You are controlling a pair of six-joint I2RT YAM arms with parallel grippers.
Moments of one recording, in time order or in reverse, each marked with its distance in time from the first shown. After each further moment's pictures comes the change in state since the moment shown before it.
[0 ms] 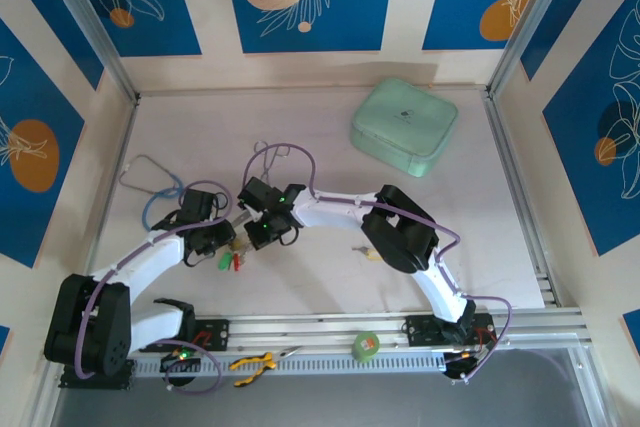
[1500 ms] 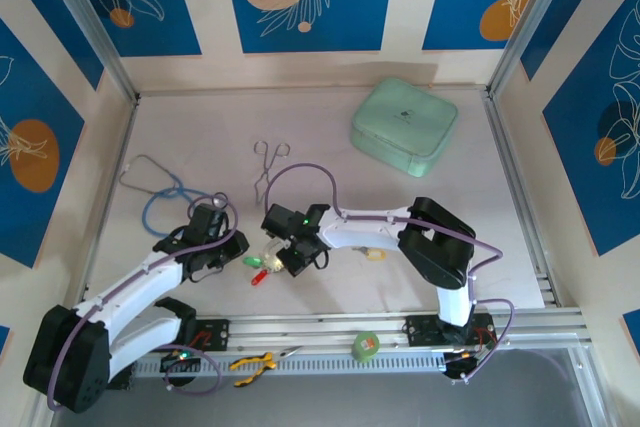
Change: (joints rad) left arm -0.195 -0.197 -0.092 -0.023 0.033 -0.180; right arm 0.072 -0.262 -0.335 -0.125 0.139 -0.078
